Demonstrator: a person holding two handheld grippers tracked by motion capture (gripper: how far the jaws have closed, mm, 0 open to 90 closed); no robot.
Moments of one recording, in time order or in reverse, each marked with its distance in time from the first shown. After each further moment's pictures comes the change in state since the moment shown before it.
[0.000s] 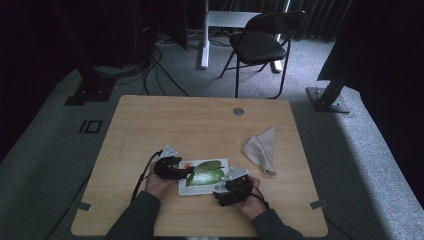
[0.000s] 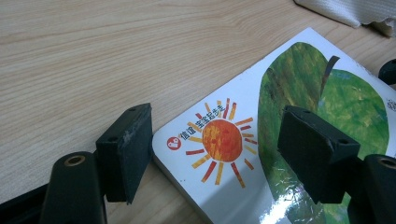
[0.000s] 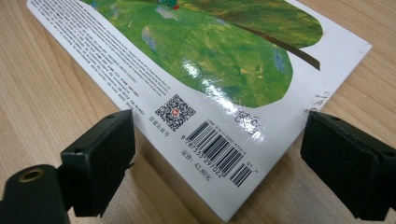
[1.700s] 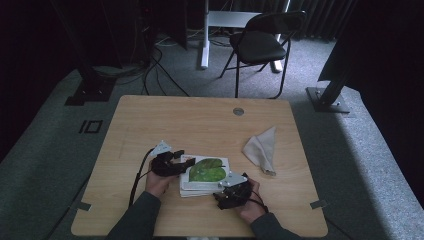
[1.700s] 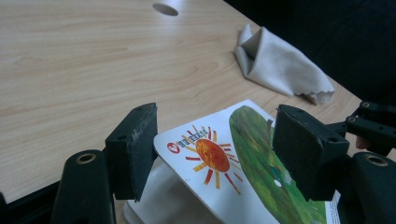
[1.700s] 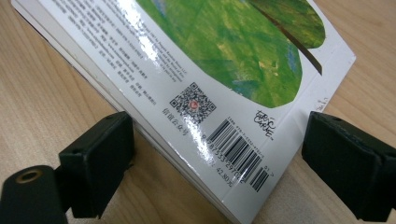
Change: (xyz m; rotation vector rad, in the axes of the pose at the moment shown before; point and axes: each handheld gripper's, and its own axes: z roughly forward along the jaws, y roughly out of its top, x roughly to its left) left arm -0.014 0.021 -0.030 -0.211 -0.101 -0.050; right arm 0.013 -0.006 -0.001 -0.038 -0.098 -0.076
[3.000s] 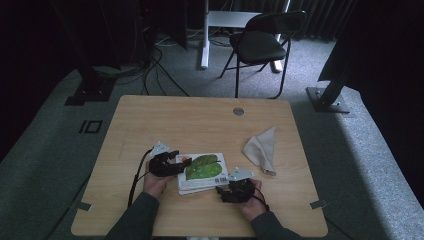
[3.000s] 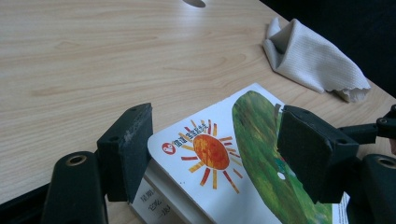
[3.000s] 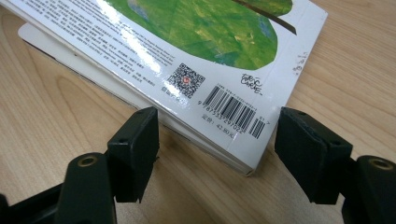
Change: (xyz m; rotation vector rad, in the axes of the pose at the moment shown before) left arm 0.009 -0.008 -0.001 0.009 0.098 -0.020; right arm -0.014 -0.004 0.000 -0.043 0.048 0.161
